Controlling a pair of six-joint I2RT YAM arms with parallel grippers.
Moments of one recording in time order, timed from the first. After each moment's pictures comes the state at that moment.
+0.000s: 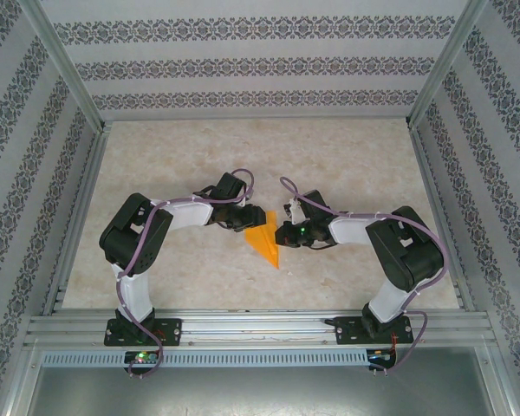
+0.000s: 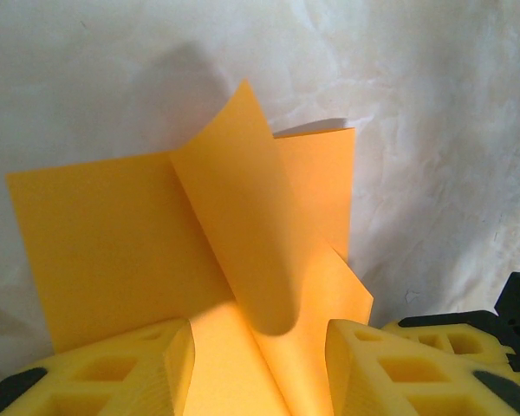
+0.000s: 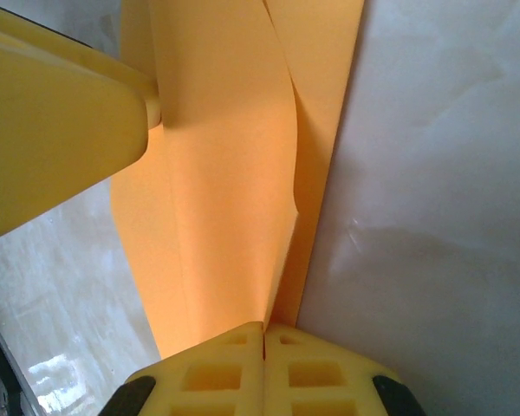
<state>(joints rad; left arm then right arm) -0.54 1.90 1.07 -0.16 0.45 -0.72 0.49 1.70 0.70 -0.03 -0.57 0.55</state>
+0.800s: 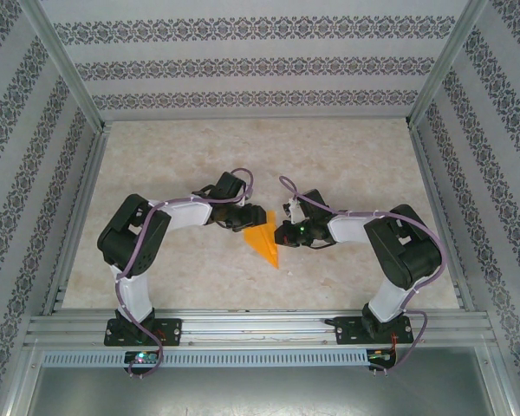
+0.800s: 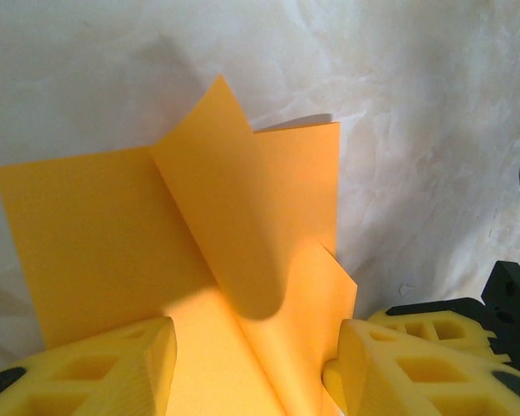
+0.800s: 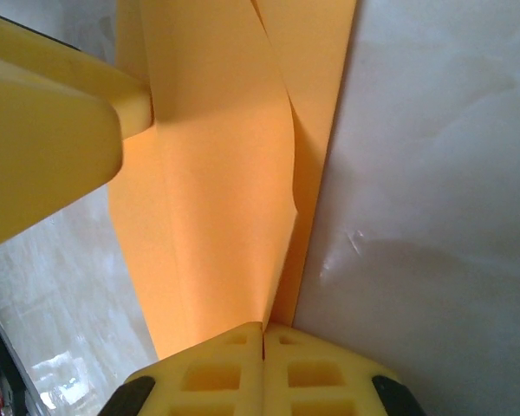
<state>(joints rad) -0.54 1.88 1.07 -0.18 0.45 -0.72 0.49 1.72 0.72 -0.03 -0.58 0.55</state>
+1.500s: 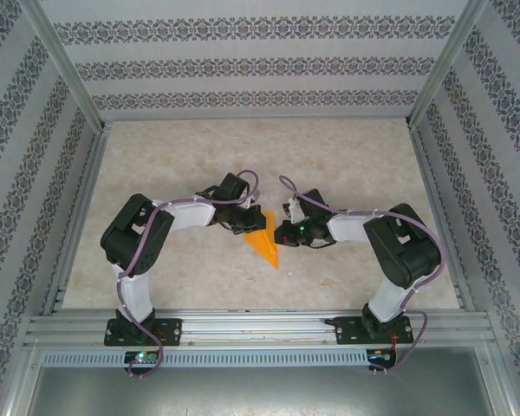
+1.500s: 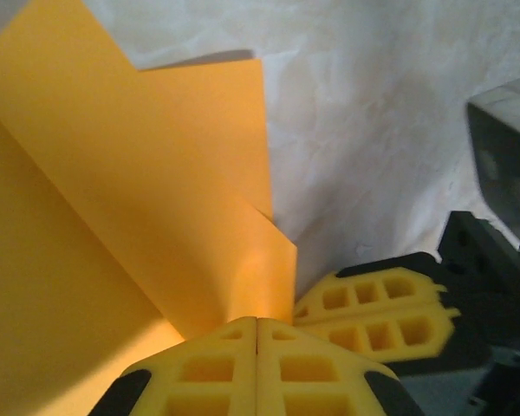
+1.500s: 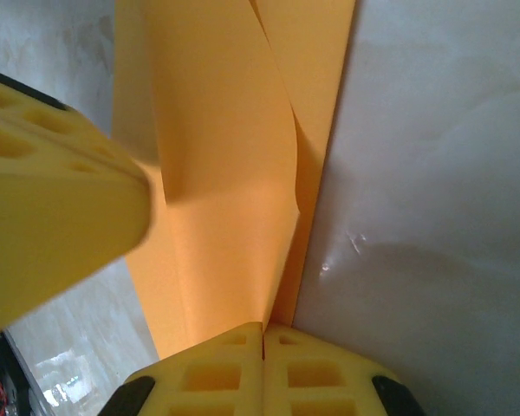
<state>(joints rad) -0.56 1.91 1.08 -0.16 0.56 -0.71 0.49 1.73 0.72 -0.04 -0.59 0.55</state>
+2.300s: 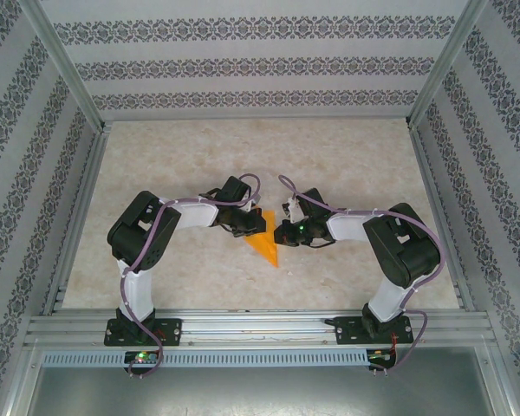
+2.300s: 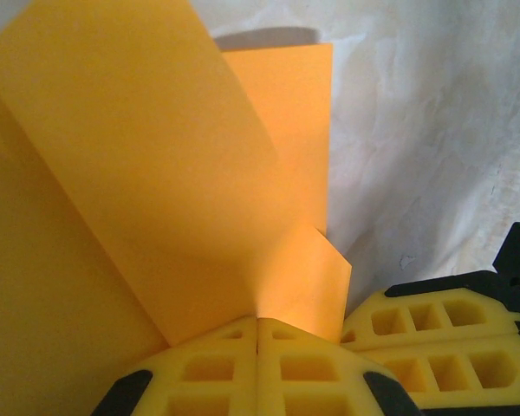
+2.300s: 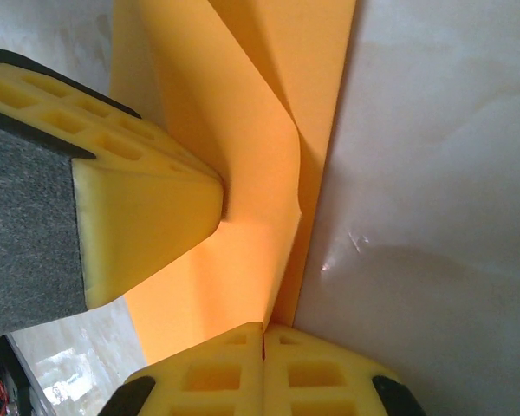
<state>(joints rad) -0.56 1.96 1.08 -0.15 0.55 -0.70 0.49 1.73 0.74 -0.06 -0.60 0.54</state>
